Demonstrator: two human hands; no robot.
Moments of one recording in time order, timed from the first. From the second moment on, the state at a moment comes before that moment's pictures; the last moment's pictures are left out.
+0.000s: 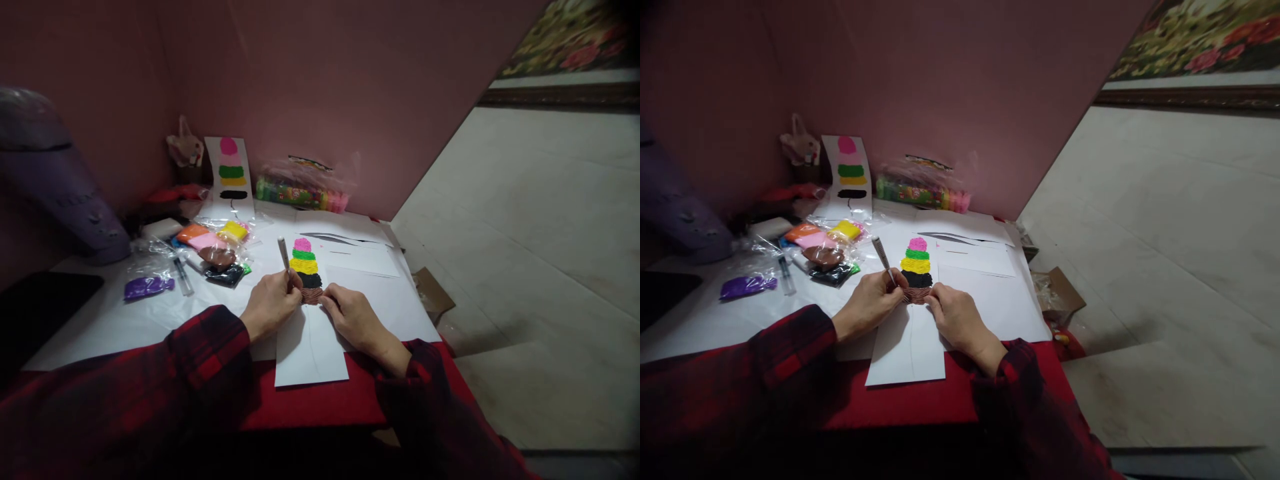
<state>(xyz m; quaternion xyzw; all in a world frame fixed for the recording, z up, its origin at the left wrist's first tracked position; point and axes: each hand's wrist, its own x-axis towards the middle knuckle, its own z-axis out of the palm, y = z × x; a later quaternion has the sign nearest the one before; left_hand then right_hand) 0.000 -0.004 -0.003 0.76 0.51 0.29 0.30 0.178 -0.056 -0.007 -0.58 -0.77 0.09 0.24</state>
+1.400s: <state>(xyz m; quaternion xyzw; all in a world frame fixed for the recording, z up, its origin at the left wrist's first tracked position) -0.003 -0.002 -0.003 0.78 0.47 0.28 0.30 0.173 -0.063 0.000 -0.59 -0.79 0.05 0.17</state>
